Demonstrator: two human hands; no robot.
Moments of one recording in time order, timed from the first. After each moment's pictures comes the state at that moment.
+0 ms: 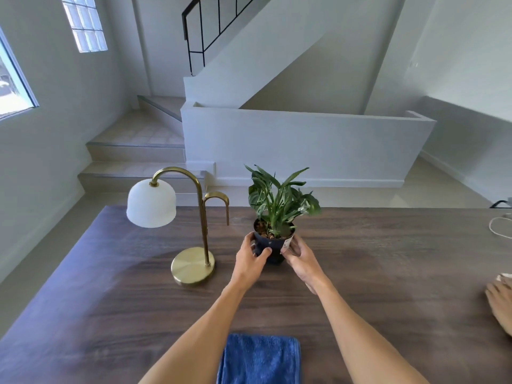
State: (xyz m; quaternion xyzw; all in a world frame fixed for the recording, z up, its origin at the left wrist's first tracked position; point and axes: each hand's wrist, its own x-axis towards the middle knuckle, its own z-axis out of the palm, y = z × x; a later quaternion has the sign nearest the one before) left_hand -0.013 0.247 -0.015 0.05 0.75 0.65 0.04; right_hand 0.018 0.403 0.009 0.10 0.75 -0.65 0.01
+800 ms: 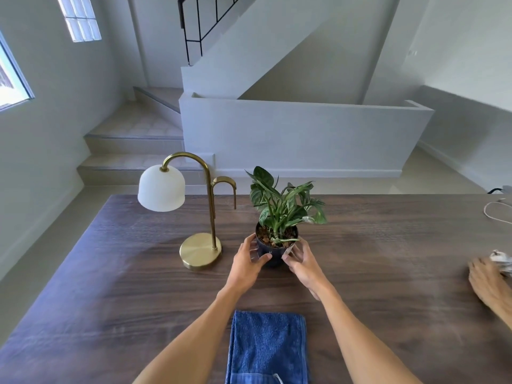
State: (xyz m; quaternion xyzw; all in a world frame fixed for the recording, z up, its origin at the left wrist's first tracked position) left_hand 0.018 0.211 -0.054 0.08 0.80 0.59 0.06; right_hand 0.066 0.385 -0.015 0.13 0.73 -0.67 0.05
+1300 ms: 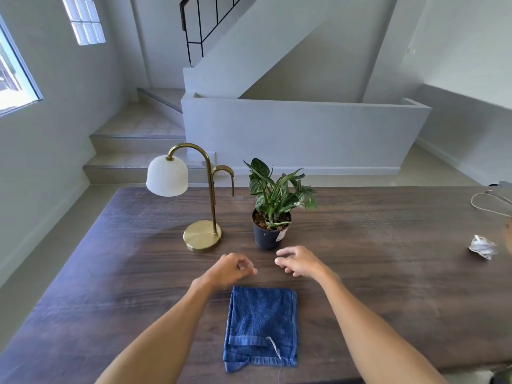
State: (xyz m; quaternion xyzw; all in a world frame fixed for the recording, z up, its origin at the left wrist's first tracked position) left_hand 0.064 0.154 -0.039 0.18 0.90 0.36 0.18; right_hand 0.102 0.393 0.005 0.12 0.87 -0.44 0.19
